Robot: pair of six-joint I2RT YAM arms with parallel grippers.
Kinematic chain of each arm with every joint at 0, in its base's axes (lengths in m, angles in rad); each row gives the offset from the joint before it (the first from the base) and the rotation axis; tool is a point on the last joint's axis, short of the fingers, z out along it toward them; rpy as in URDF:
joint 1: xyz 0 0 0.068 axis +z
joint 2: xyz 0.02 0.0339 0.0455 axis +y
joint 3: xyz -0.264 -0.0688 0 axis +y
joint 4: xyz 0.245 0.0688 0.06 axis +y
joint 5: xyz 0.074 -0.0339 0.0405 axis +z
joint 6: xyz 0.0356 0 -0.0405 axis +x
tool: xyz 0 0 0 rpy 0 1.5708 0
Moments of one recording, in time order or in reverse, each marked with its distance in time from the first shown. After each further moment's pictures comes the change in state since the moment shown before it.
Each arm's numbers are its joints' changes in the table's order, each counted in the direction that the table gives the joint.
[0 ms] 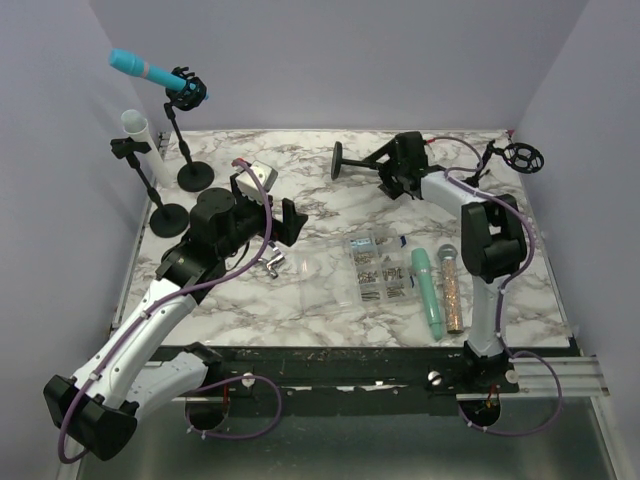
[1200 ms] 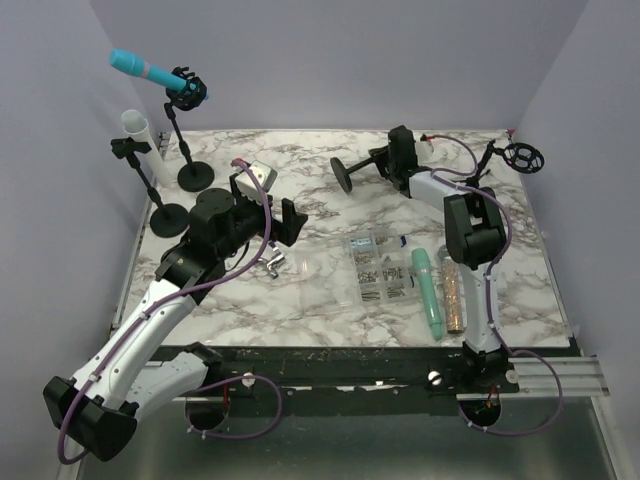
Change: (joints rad) left arm 0.000 -0.006 0.000 0.000 -0.001 -0.002; right arm 0.016 0.247 -0.183 -0.152 -0.201 0.177
